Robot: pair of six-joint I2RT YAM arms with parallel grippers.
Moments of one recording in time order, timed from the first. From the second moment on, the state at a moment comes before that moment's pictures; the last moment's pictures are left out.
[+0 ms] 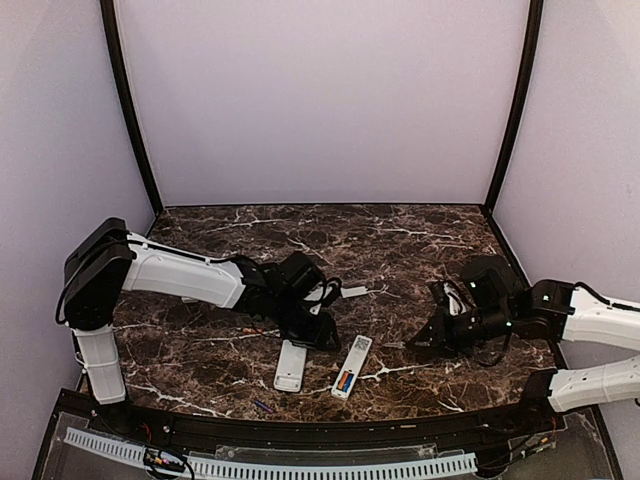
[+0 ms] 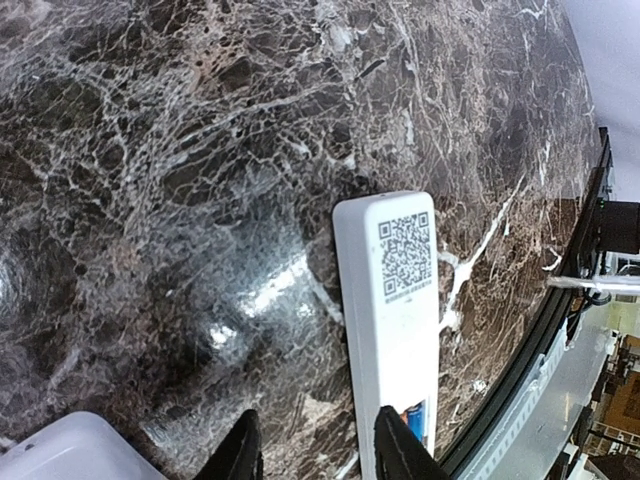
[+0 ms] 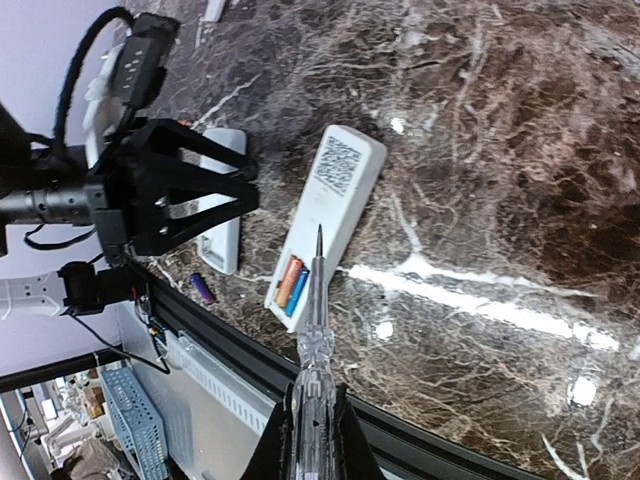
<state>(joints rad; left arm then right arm) -0.98 1.90 1.20 -0.32 0.34 -0.61 0.89 0.92 0.60 -0.50 -0.29 1.01</state>
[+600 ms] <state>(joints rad) -0.98 1.77 1.11 -0.25 0.45 -0.62 0.89 1.17 0.69 -0.48 -0.24 0.97</state>
